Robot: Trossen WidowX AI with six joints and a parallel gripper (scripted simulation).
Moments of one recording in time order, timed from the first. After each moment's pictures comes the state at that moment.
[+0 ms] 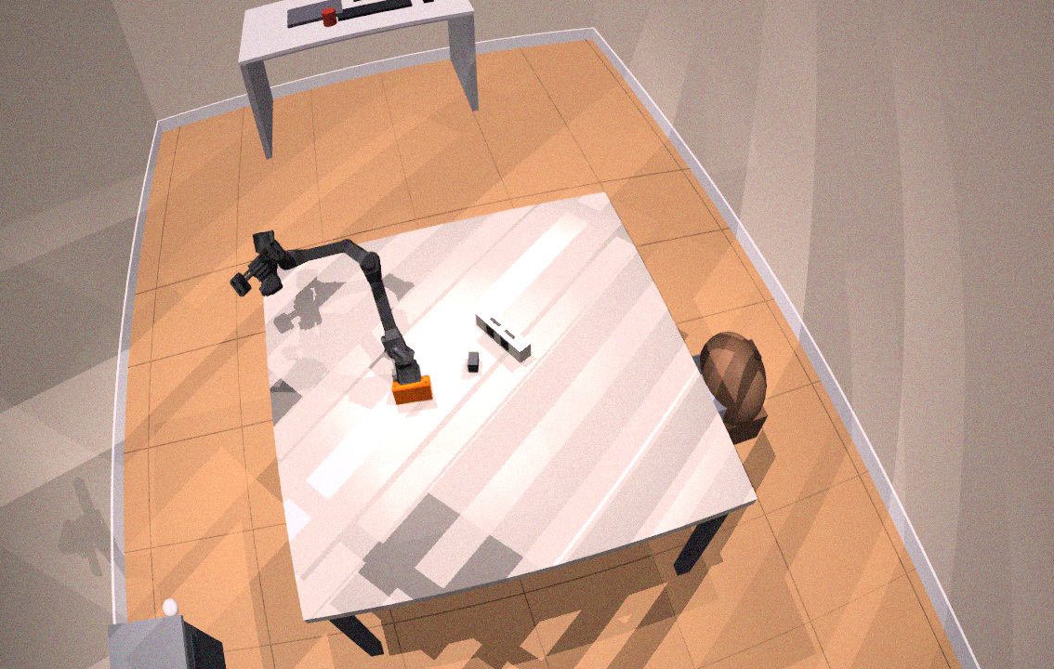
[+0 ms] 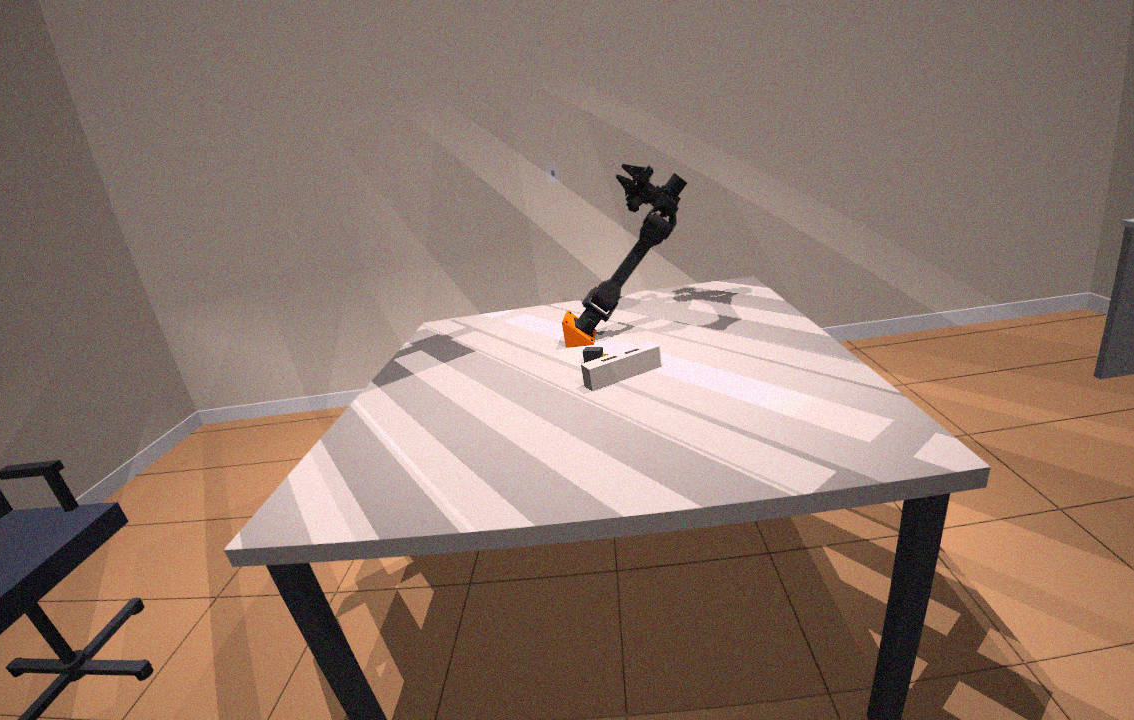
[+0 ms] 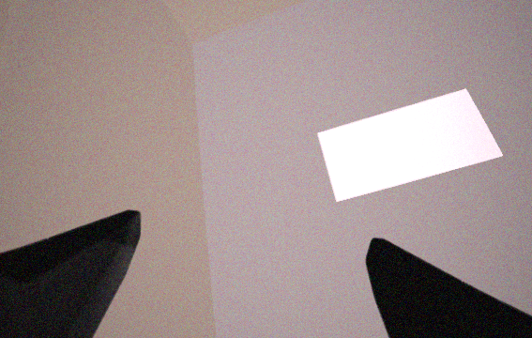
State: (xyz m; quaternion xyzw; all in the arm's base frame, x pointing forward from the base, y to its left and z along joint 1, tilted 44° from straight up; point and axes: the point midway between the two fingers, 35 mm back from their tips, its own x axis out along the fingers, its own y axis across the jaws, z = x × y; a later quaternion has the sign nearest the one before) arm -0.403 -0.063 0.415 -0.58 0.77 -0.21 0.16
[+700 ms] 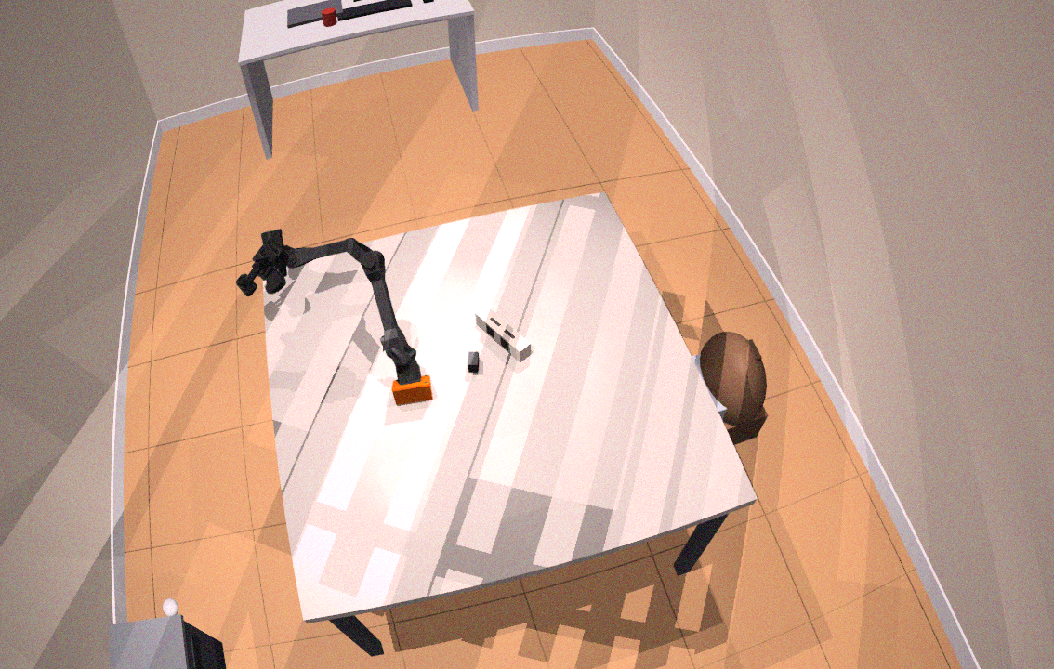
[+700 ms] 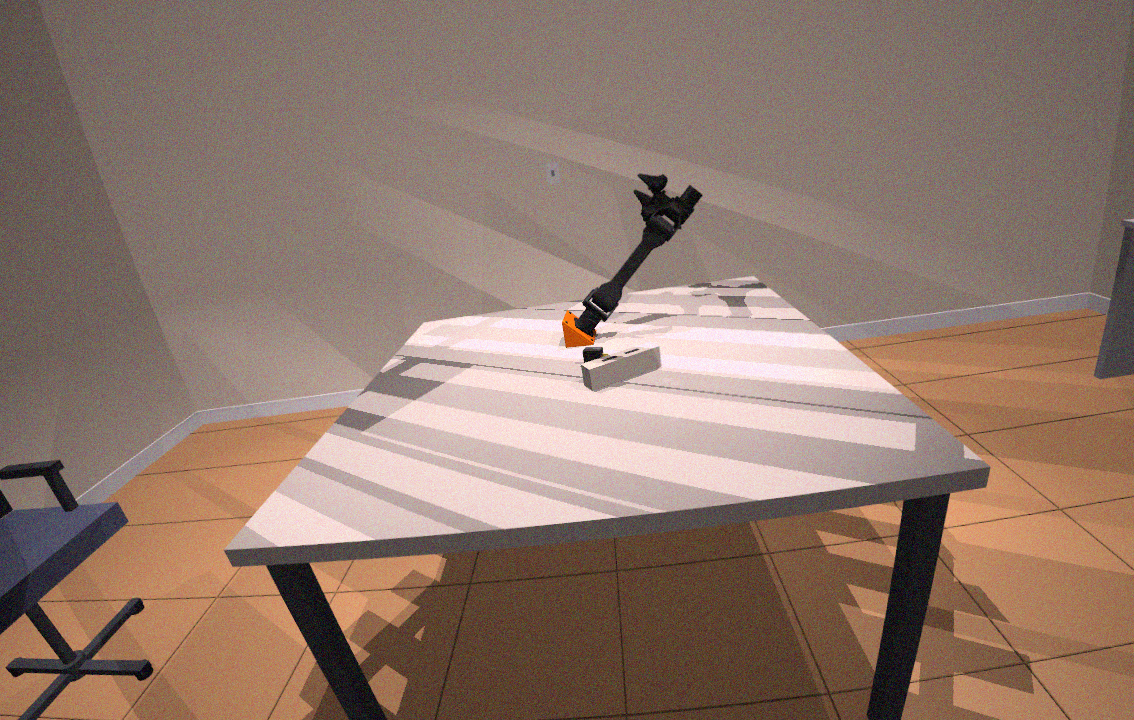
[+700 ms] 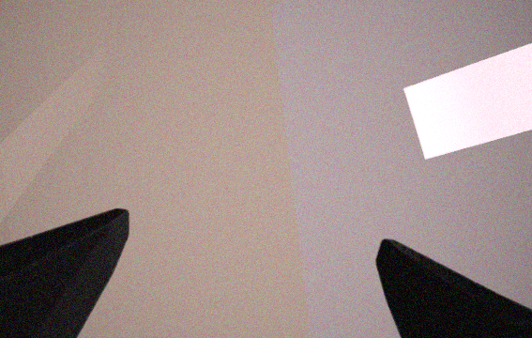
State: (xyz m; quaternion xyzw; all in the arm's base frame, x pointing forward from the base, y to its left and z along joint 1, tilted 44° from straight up) arm -0.411 0.010 0.415 -0.47 0.83 -0.27 0.16
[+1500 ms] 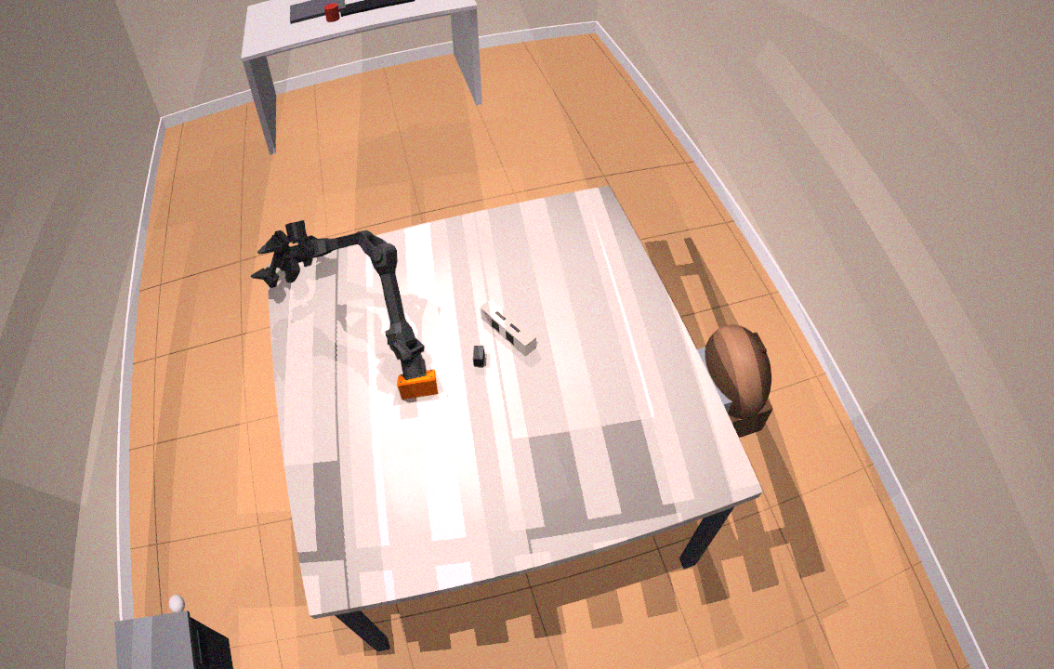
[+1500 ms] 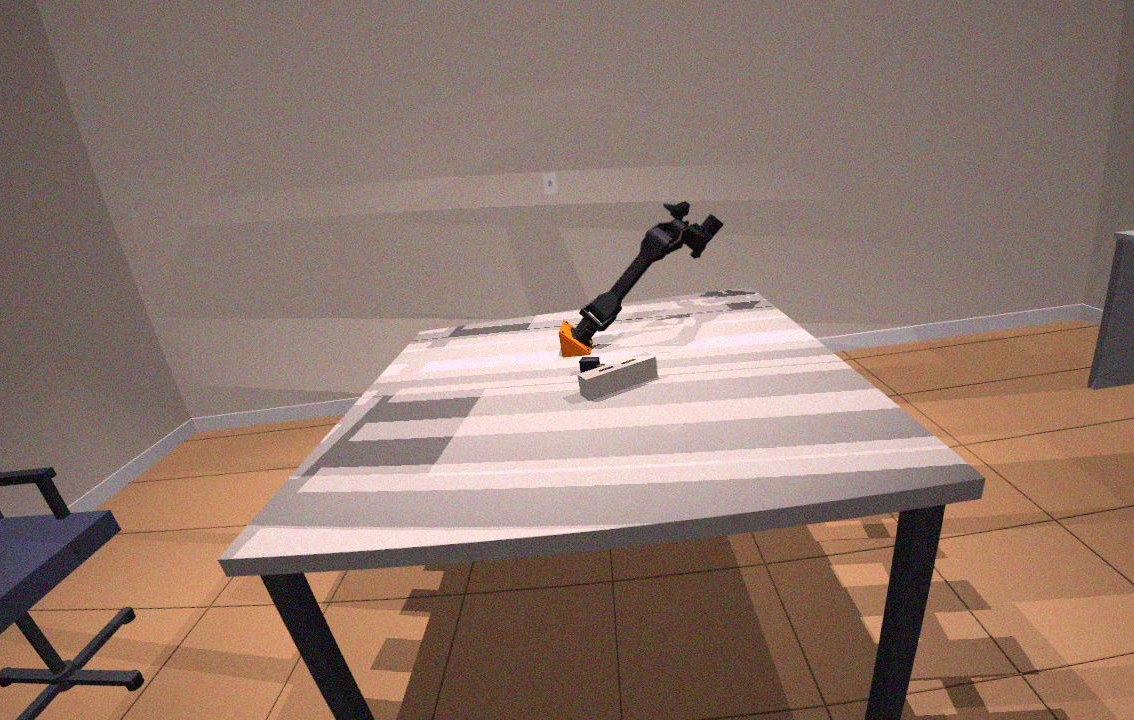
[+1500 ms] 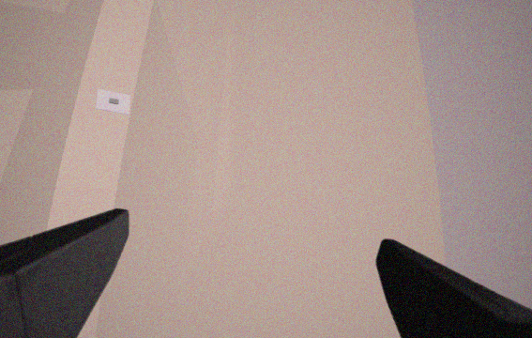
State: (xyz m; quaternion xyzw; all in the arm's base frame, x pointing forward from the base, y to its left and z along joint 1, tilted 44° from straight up) arm -0.390 0.131 0.418 -0.28 0.88 -0.37 0.13
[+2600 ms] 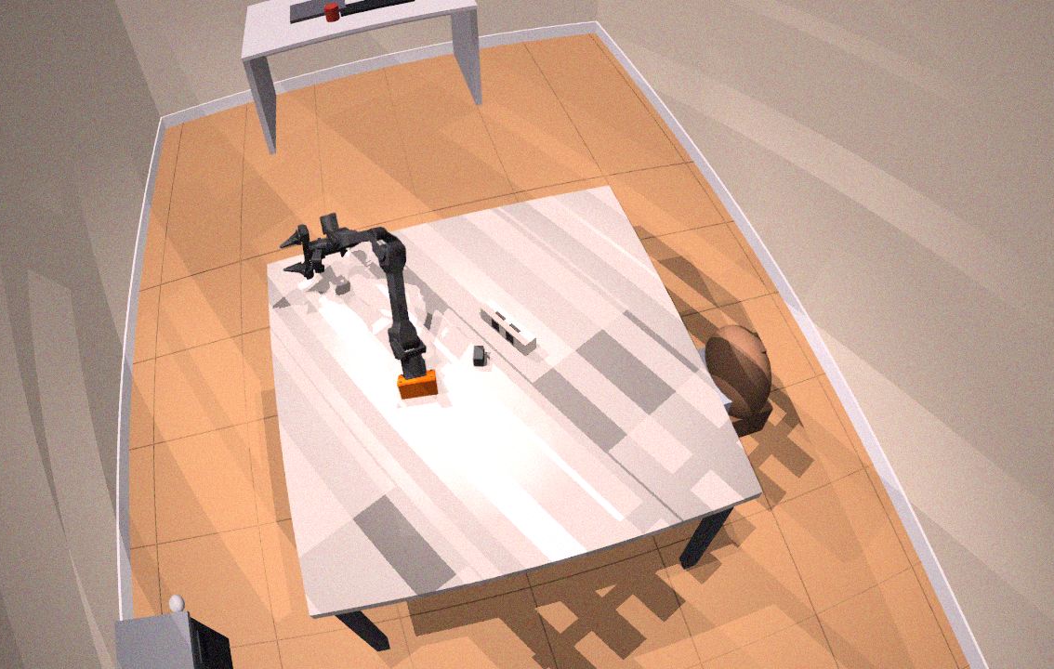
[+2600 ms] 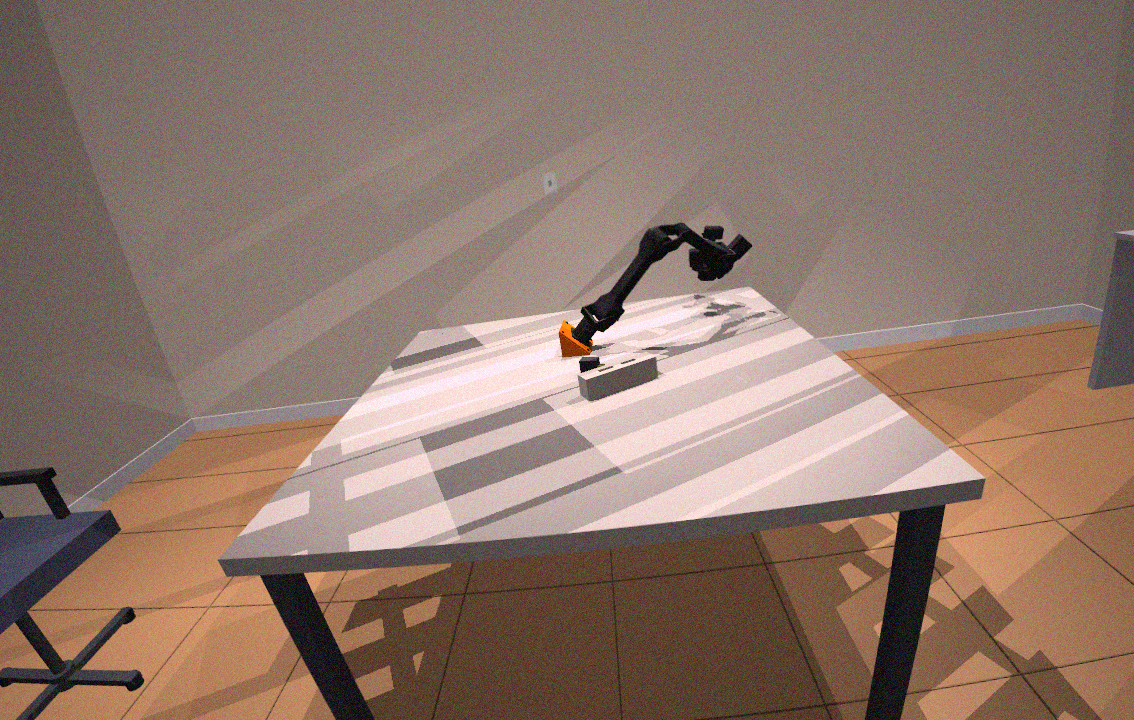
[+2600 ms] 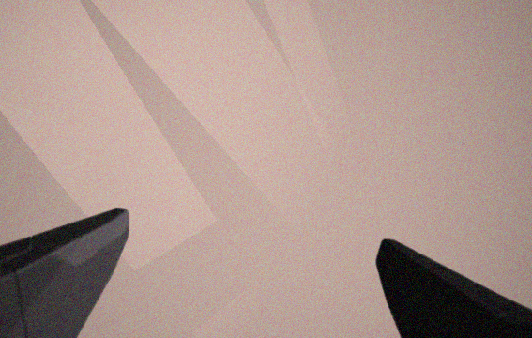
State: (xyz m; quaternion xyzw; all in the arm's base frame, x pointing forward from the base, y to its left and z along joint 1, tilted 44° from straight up) arm -0.298 0.267 0.419 -0.03 0.89 -0.46 0.04
